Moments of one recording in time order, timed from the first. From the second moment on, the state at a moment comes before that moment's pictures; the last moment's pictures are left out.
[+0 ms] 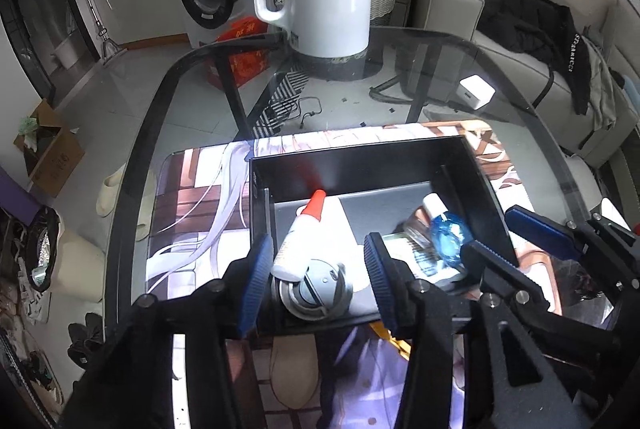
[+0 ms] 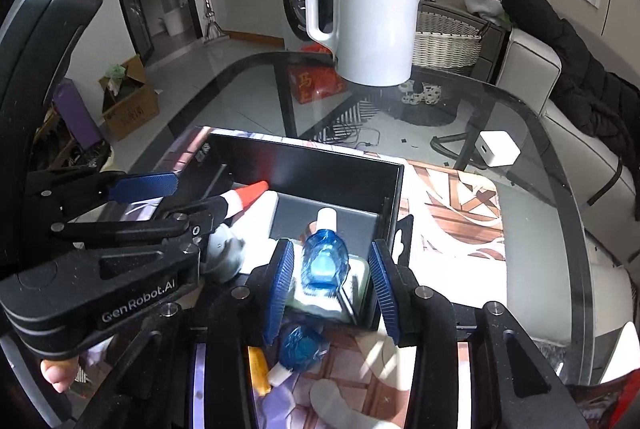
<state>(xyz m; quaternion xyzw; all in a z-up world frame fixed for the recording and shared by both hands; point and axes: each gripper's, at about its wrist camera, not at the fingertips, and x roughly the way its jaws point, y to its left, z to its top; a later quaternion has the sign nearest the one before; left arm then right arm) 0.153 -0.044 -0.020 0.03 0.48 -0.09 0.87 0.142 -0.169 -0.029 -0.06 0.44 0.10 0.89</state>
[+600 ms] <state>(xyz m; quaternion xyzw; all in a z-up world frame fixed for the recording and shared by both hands) 0.091 -0.054 -0.014 0.01 0.49 -0.14 0.86 0.086 -0.190 -0.023 -0.04 0.46 0.14 0.88</state>
